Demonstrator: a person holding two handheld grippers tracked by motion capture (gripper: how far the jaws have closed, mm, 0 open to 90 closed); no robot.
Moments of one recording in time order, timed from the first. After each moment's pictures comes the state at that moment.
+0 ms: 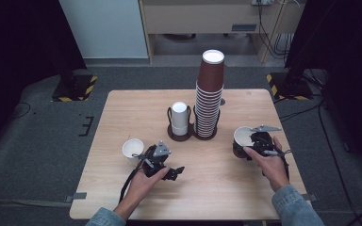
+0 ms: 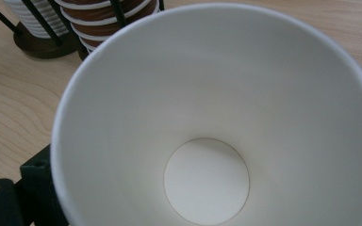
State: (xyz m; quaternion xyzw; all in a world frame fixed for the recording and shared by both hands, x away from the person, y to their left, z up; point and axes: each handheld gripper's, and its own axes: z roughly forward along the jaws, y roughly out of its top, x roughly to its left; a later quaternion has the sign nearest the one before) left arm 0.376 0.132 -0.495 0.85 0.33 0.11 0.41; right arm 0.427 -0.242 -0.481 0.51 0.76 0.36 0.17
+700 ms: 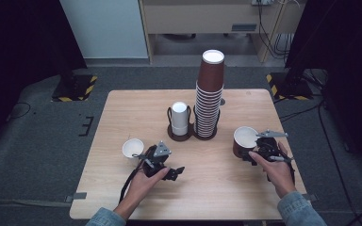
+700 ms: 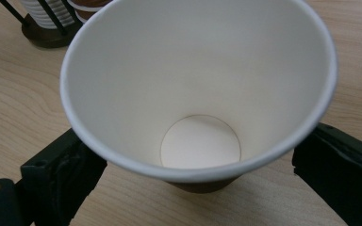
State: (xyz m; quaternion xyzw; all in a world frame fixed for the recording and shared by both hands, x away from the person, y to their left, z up) left arm 0.376 0.132 -0.496 0.85 0.33 0.11 0.40; right arm 0.409 -0.256 -0.483 0.51 0.76 0.37 0.17
